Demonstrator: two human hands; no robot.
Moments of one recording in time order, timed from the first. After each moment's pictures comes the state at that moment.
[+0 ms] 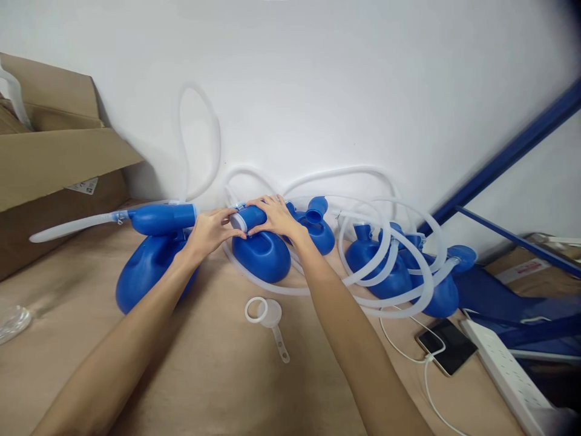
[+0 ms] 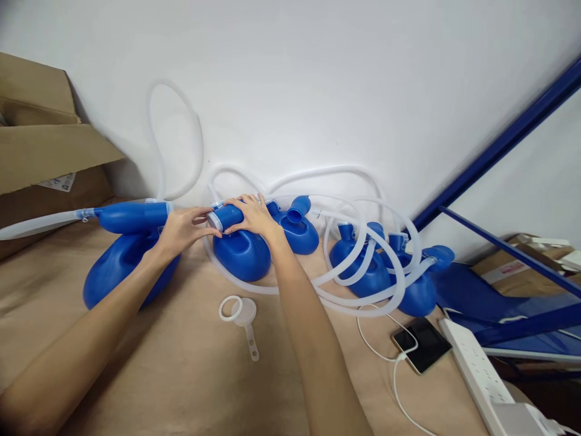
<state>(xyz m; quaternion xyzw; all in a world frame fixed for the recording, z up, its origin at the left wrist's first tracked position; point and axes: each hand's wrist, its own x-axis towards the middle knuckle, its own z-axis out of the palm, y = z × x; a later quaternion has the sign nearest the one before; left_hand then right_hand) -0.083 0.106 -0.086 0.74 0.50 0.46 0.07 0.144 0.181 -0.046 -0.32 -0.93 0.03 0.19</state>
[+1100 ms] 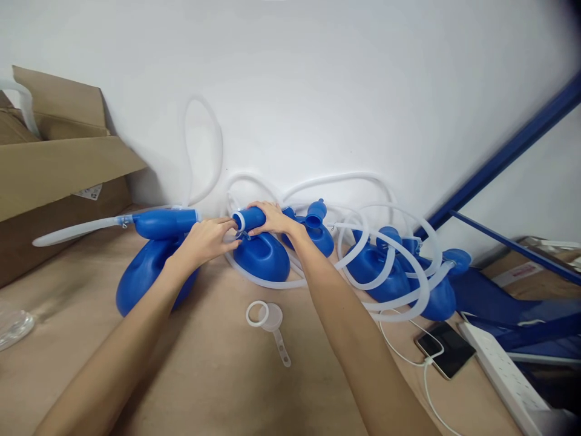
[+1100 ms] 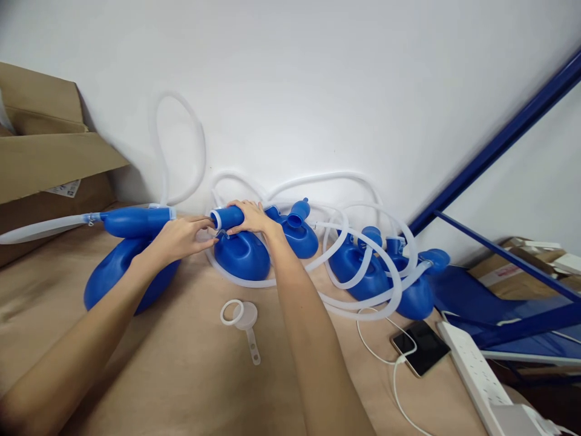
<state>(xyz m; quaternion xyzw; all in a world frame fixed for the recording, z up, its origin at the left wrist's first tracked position) -0.086 0.085 -0.065 0.81 0.54 0.21 -0.10 0.137 0.209 -0.050 -0.33 -0.92 0.14 0.17</state>
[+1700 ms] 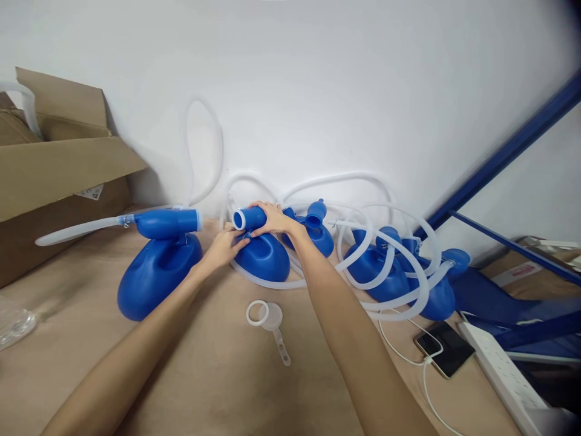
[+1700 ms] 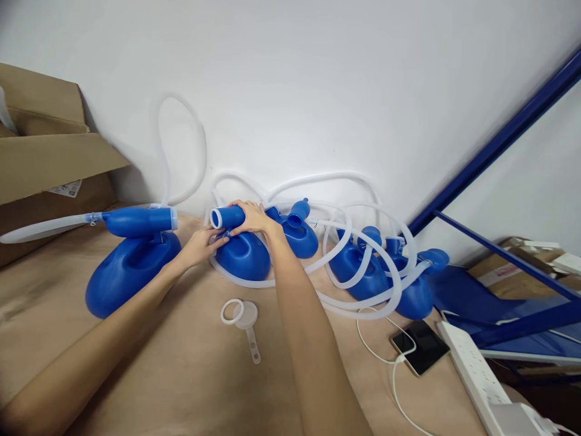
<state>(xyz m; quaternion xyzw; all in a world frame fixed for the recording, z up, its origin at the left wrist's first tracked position) -0.059 0.107 -0.114 0.75 0.56 0.34 0.09 0.138 0.210 -0.051 -0.35 -0.91 0.16 0.17</state>
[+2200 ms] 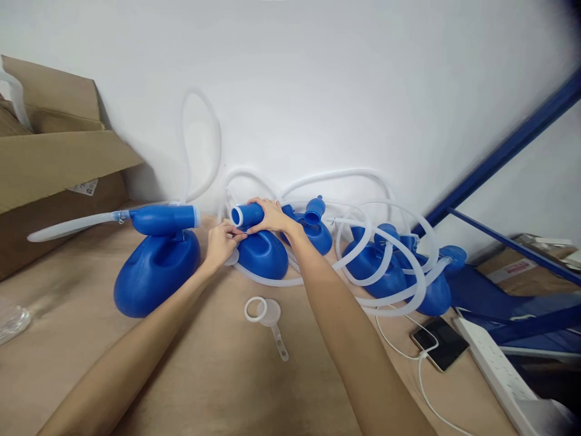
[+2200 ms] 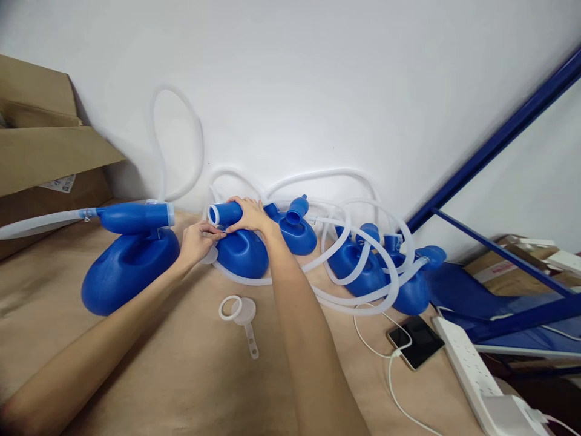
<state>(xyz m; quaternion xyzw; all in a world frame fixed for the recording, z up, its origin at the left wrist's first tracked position) -0.051 0.109 -0.121 0.63 0.58 0.49 0.17 0.136 0.201 -0.052 -0.37 -0.90 0.14 0.19</state>
